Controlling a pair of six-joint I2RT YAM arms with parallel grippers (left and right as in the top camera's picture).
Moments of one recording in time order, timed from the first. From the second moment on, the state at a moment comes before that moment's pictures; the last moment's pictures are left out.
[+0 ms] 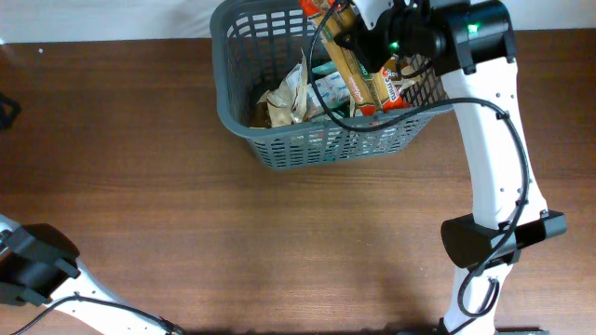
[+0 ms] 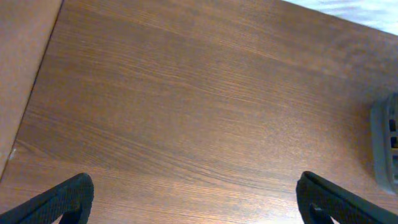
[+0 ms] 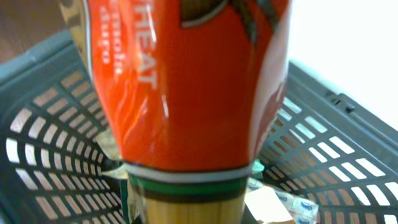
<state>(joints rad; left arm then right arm) 0.79 2.23 2.66 -1.54 0.45 0.45 0.28 2.08 2.56 -1.25 -0.40 -0.48</state>
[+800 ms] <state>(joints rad) 0.79 2.23 2.66 -1.54 0.46 0.45 0.28 2.05 2.57 -1.30 -0.40 -0.52</state>
